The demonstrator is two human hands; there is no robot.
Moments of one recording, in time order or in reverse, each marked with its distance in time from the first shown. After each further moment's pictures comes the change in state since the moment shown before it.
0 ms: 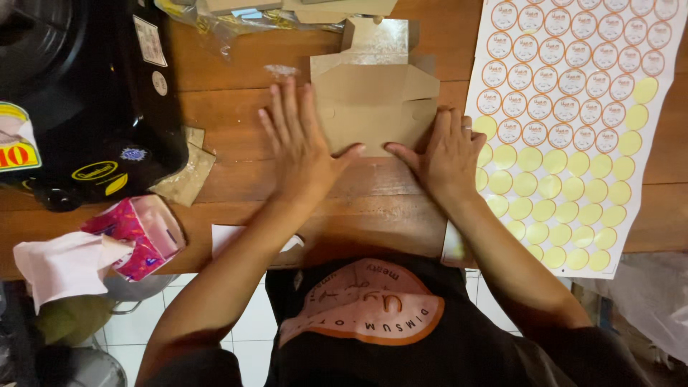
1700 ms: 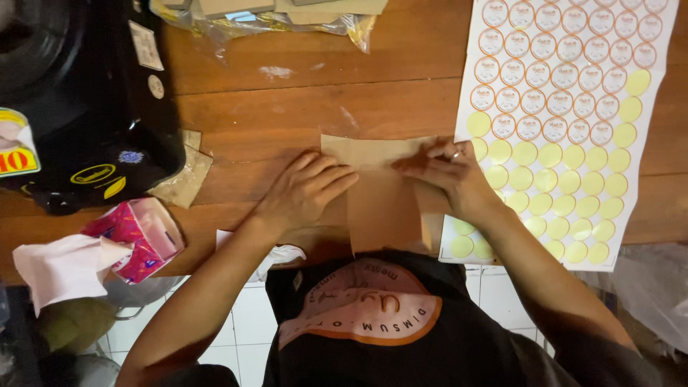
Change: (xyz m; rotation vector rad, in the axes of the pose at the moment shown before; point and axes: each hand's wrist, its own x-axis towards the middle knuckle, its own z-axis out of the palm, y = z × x) left_hand -0.025 -0.019 -0.024 -0.191 0.014 0.857; right_hand -0.021 0.016 -0.045 0.417 -0.008 -0.566
